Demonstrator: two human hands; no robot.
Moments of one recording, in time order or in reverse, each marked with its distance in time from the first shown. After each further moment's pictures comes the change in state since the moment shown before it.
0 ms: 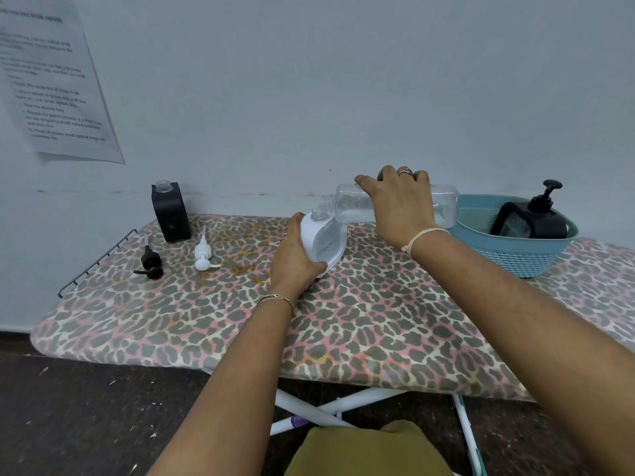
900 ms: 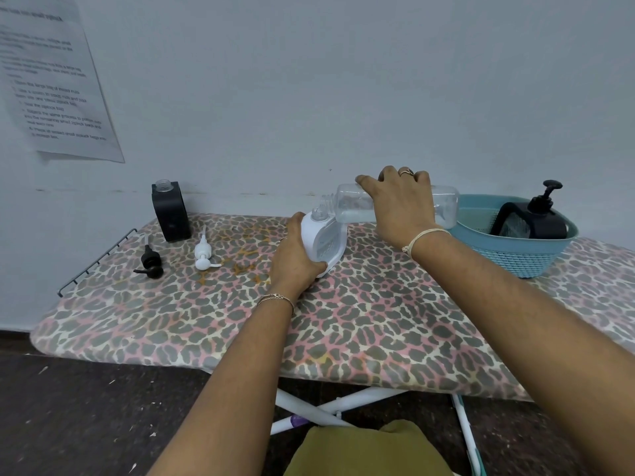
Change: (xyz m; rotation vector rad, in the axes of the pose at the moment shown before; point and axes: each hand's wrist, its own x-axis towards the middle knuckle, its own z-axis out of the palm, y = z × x) left_hand 0.000 0.000 0.000 0.001 -0.001 0.001; right_hand 0.000 0.000 0.001 -0.004 0.018 0.001
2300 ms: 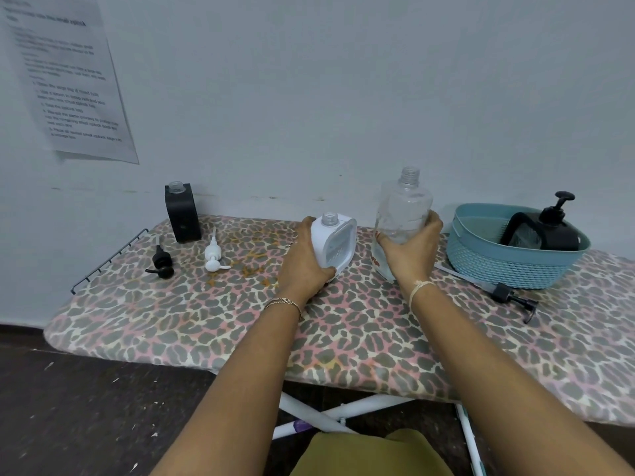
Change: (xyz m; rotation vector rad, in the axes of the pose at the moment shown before) left_hand -0.004 -0.001 -0.004 -0.019 -0.008 0.051; right_hand -0.030 -0.024 0.067 1.167 0.252 0.812
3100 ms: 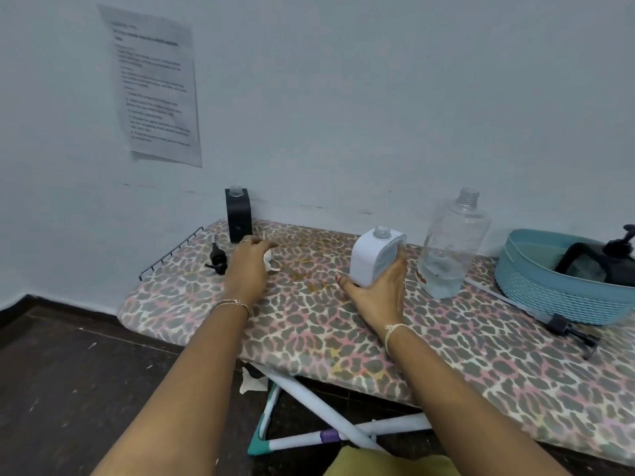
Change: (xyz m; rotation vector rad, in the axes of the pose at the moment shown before) left_hand -0.010 -0.107 -0.126 0.444 0.184 -0.124; right_hand -0.093 -0.006 0.074 -0.102 -0.319 -0.156
